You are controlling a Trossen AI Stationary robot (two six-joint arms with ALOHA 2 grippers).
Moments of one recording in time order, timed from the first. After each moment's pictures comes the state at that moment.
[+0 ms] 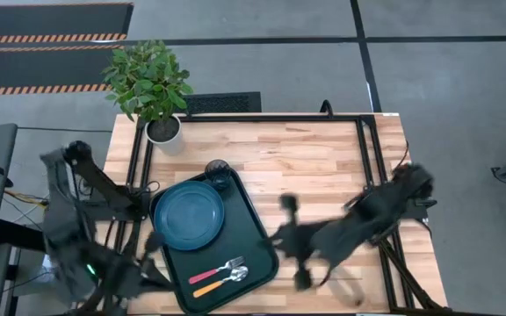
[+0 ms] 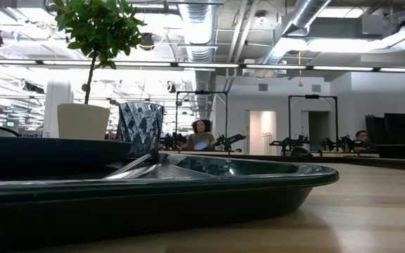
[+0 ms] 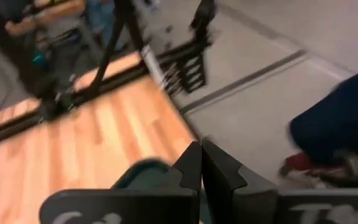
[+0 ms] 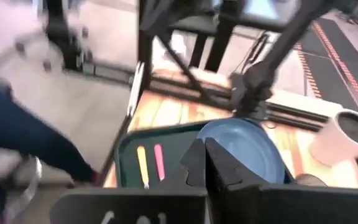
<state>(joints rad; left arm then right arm) -1.06 1.41 1.61 -0.80 -0.62 -0.19 0.59 1.90 2.36 -0.98 0.45 0.09</state>
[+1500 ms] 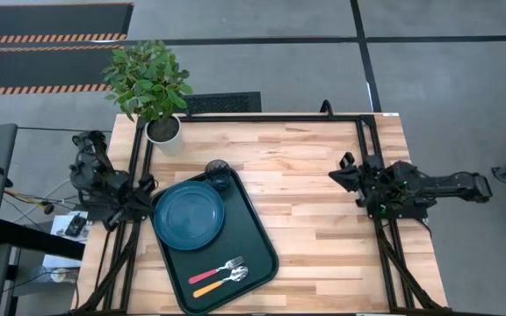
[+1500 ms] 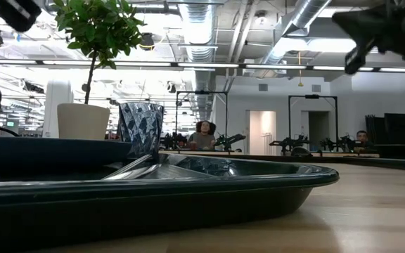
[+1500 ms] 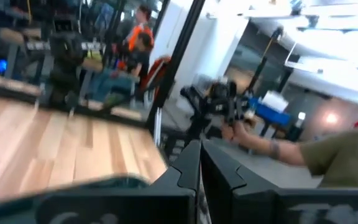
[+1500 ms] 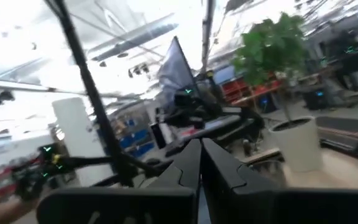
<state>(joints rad) -0.99 0.00 0.35 -0.21 -0.59 -0.35 -0.02 0.20 0.03 0.55 -0.01 0.40</state>
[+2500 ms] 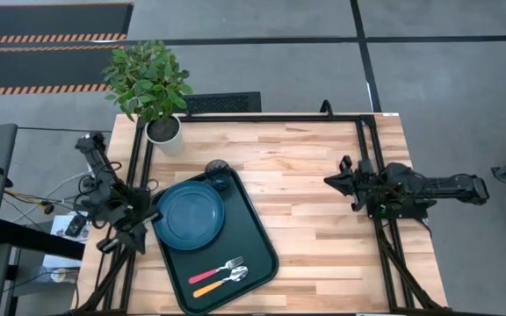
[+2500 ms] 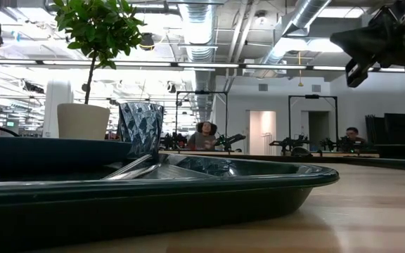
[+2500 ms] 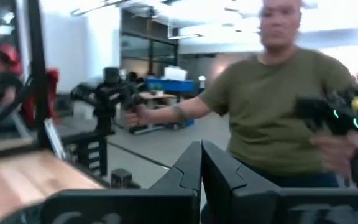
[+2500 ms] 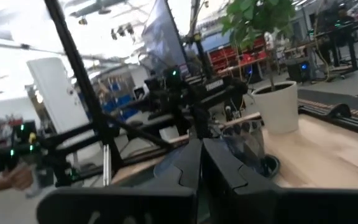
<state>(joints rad) -0.97 0.00 0.01 0.19 -0.07 -0.05 -0.03 0.12 0.01 0.32 -0.01 0.34</state>
